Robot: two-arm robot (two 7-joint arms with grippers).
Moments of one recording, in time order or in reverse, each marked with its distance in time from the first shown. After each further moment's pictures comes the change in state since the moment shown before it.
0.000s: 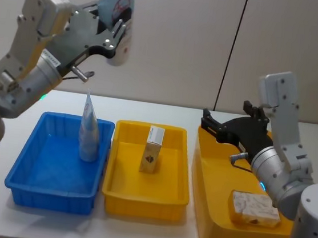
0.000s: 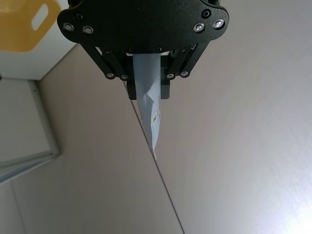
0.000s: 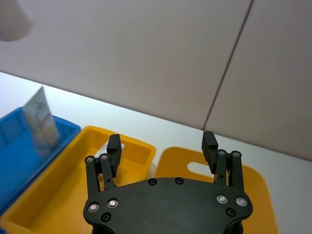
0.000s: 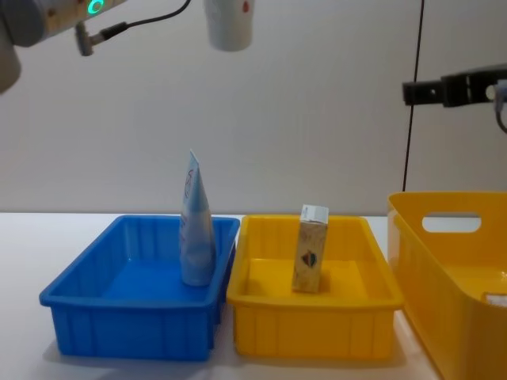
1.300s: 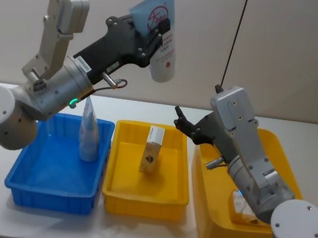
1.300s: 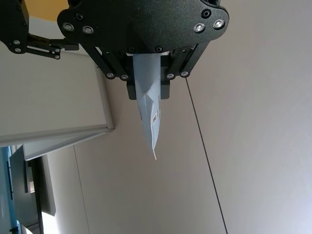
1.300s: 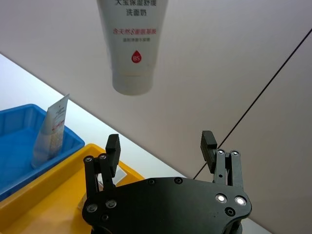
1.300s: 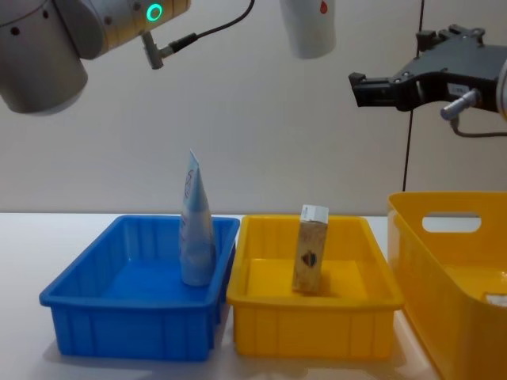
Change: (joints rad) left arm -0.066 -0.095 0.029 0.141 -0.207 -0.015 -0.214; right arm 0.011 0.079 -0.136 0.054 -0.191 -0.293 0.018
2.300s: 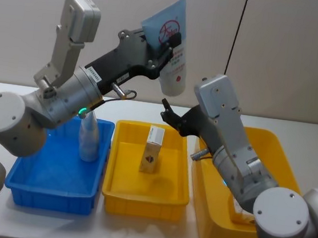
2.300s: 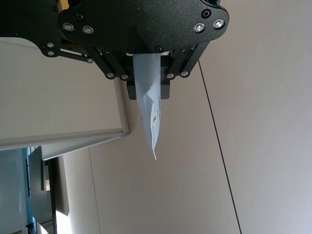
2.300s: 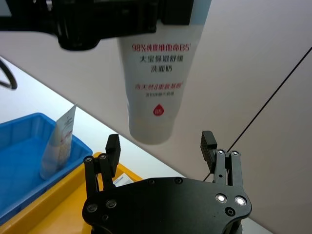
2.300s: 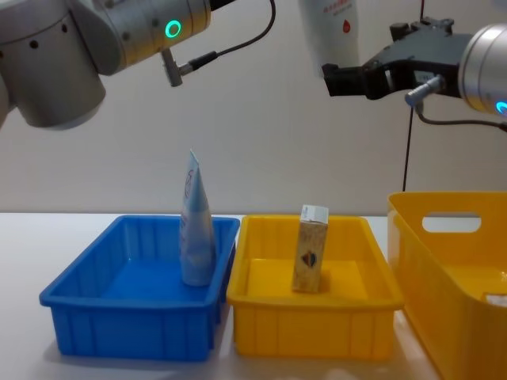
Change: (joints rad) left arm -0.004 -0.007 0.040 0.023 -0.045 0.020 -0.028; right arm 0.036 -0.067 -0.017 0.017 -0.038 0.048 0.009
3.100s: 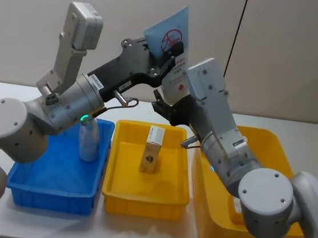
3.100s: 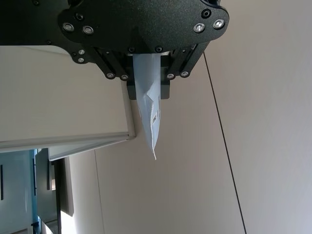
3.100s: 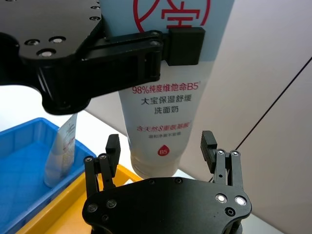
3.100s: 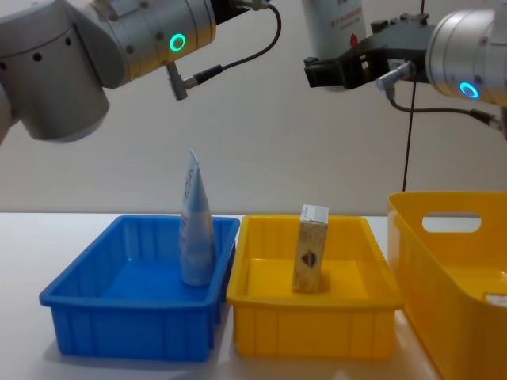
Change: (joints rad) left arm 0.013 0.003 0.015 0.000 -0.022 0.010 -0.009; right arm 0.061 -0.068 -0.005 0.048 -0.022 0.066 0.009
